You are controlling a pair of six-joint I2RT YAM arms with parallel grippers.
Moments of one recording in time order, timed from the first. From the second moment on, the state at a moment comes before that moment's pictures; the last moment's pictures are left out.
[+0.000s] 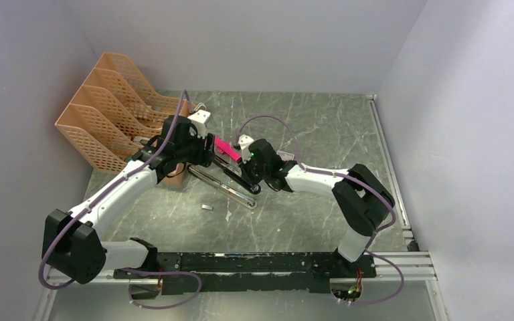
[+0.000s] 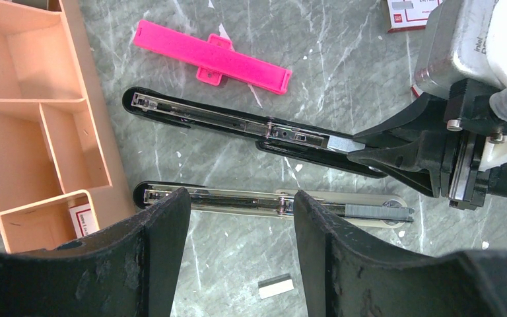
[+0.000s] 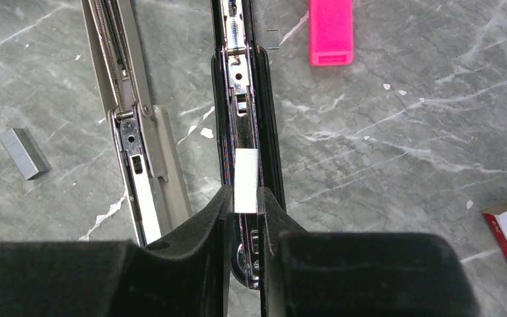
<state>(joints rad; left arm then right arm) -0.46 1.26 0.97 -0.35 0.06 -0.09 0.79 1.72 0.96 0.06 -0.06 0.01</state>
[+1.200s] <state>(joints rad) -0.46 1.26 0.97 -0.35 0.06 -0.09 0.79 1.74 1.02 -0.03 -0.05 0.00</state>
